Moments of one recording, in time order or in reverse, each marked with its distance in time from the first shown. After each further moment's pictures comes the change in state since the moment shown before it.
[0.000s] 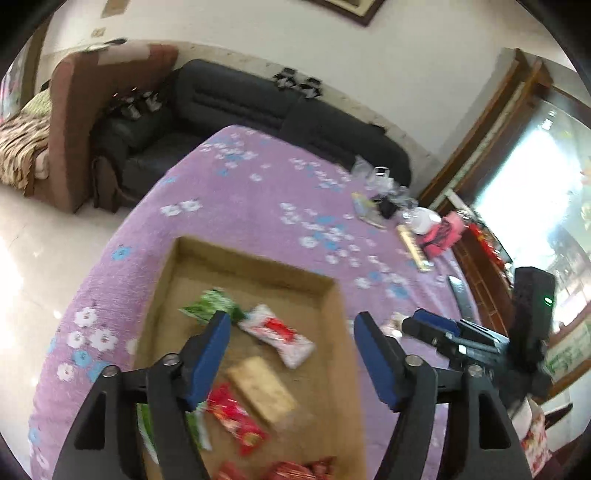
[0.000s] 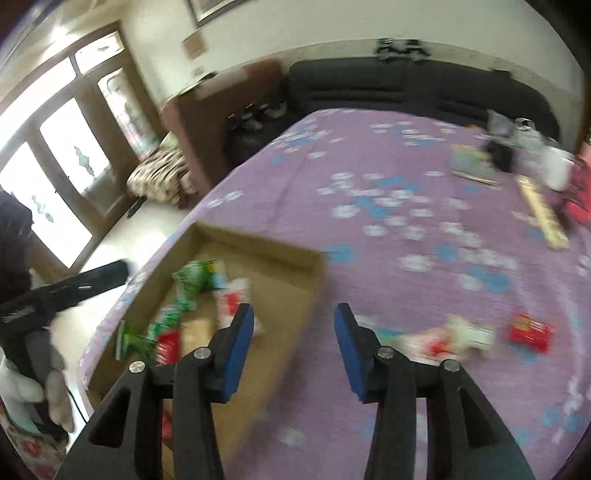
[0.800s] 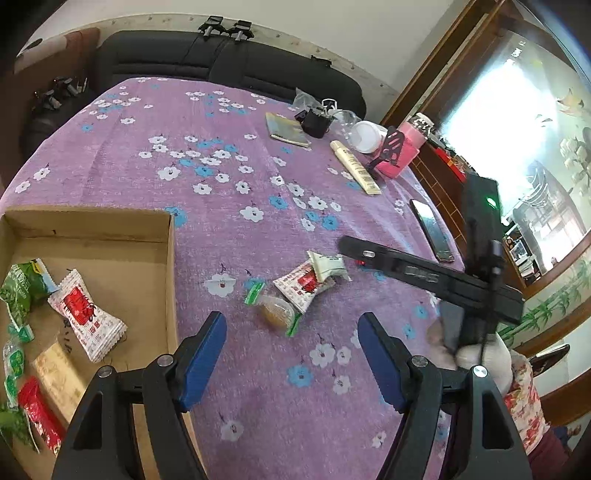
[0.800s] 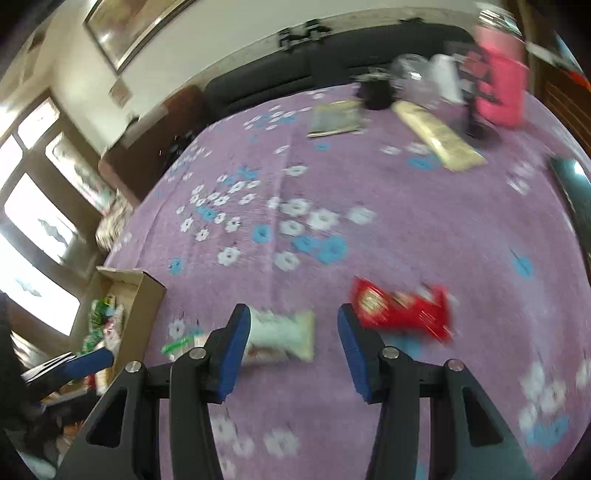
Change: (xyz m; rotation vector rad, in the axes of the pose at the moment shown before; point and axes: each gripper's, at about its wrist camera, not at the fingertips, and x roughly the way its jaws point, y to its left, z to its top) left arm 0.120 -0.119 -0.038 0.136 0.220 -0.084; right arm 0.045 -0.138 -0.002 0.180 0.033 -0.054
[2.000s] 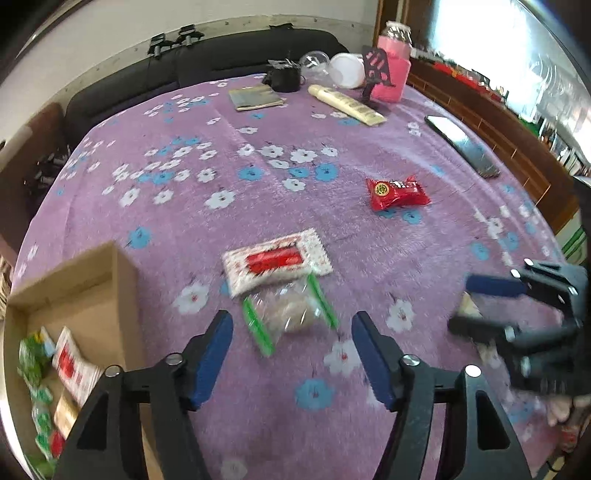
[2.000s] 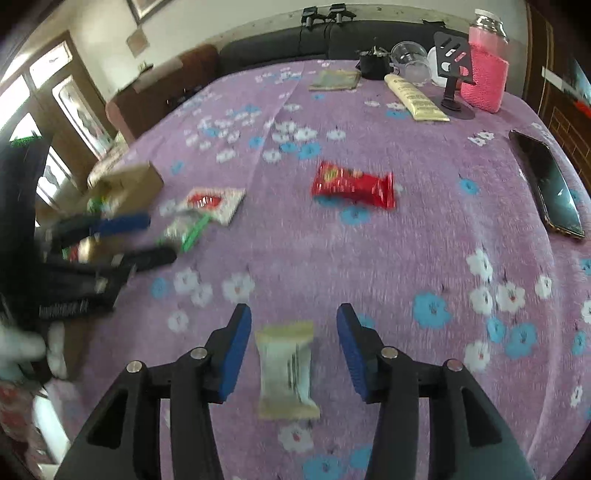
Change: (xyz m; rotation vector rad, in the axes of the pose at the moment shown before) left arm 0.069 -0.055 -0.010 0.344 0.110 0.263; right arm -0.059 -0.021 -0.100 -0.126 0.086 -0.055
